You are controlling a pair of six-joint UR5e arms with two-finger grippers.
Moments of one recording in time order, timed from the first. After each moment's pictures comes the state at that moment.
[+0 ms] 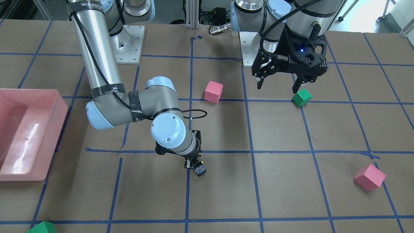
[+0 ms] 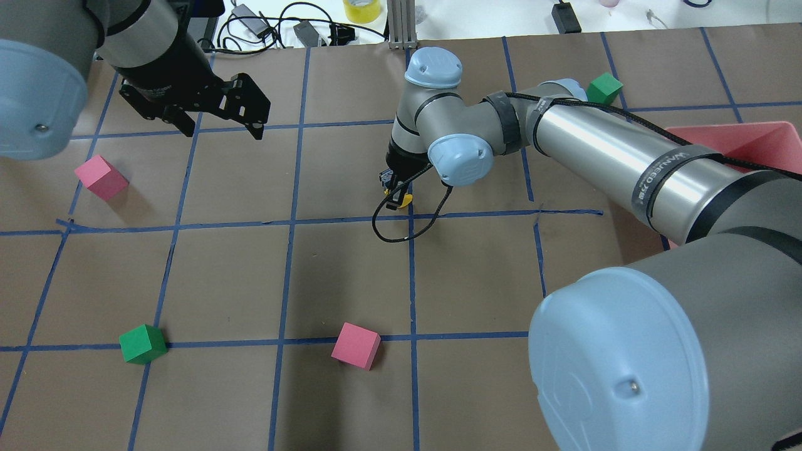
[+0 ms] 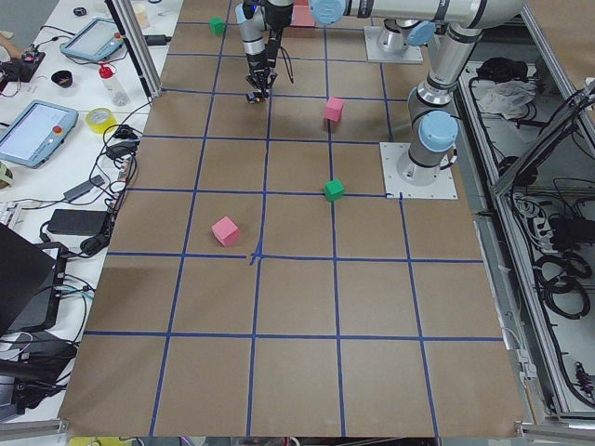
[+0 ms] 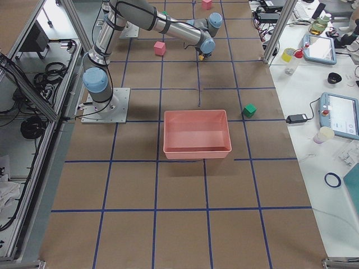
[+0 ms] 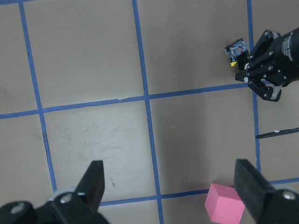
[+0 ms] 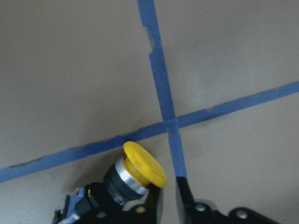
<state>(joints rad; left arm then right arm) -1.60 -1.56 -1.57 -1.46 1.56 0.08 1.88 -0.93 1.49 -2.06 -1.28 2.09</state>
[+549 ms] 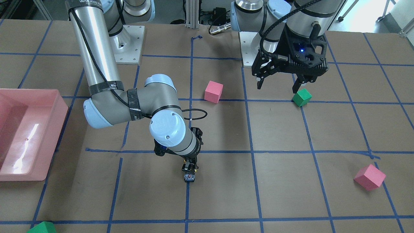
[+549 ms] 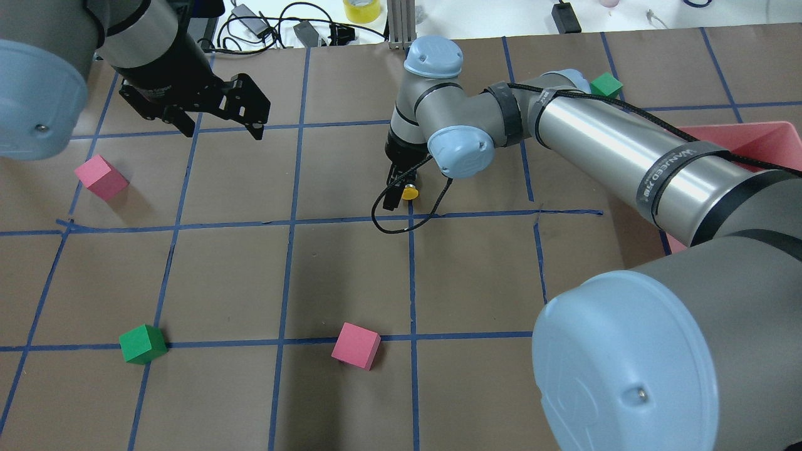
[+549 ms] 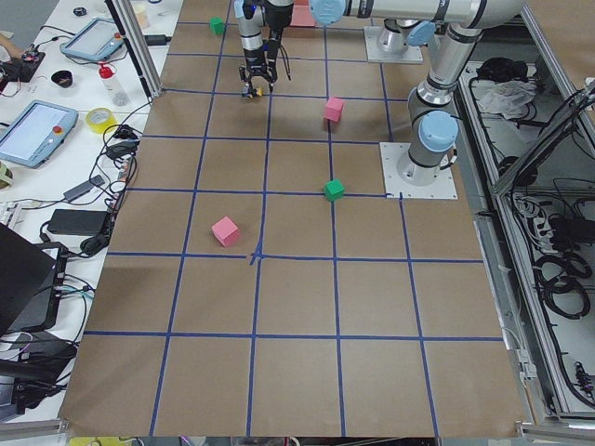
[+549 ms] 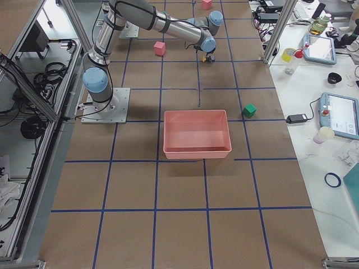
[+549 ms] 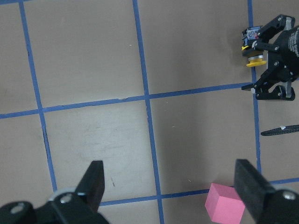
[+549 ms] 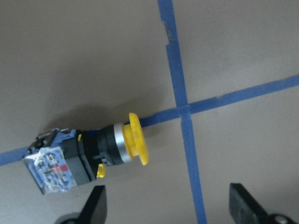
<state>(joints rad) -1.60 -1.56 -1.57 -1.46 1.56 0.08 1.87 -0.94 1.46 -2.06 -1.28 2.09</state>
